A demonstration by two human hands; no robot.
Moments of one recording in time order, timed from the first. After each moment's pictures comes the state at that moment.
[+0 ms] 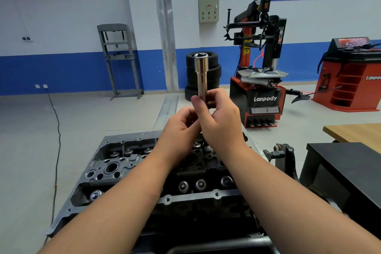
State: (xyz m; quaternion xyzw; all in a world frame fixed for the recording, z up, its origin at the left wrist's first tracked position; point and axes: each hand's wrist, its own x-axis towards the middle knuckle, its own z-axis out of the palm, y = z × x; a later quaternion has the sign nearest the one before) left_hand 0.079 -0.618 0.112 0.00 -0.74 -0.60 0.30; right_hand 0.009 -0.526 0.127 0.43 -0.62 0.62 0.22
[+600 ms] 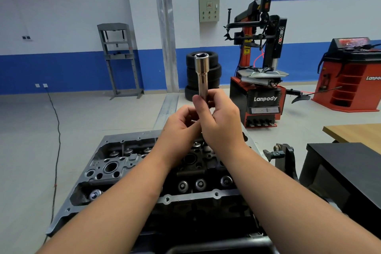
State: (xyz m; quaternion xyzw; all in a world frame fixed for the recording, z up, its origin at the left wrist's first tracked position) left_hand 0.079 -0.619 0.112 0.00 -0.73 -0.62 0.30; right_hand 0.010 -0.526 0.127 0.43 -0.62 0.62 0.22
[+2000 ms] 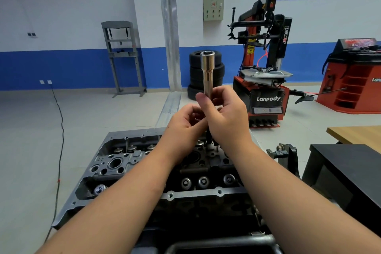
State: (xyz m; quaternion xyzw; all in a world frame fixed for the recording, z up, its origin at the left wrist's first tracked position) left_hand 0.077 -0.622 0.109 0.01 -0.74 -0.61 0.30; right_hand 0.008 -0.523 0.131 0.43 -0.60 0.65 0.18
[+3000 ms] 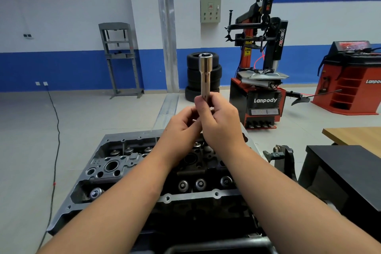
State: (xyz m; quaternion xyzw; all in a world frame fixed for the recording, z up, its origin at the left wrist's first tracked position) left_hand 0.077 -0.621 0.109 -0.01 -0.75 -0.59 0.30; right_hand 0.006 -0.529 0.125 0.44 -0.62 0.62 0.20
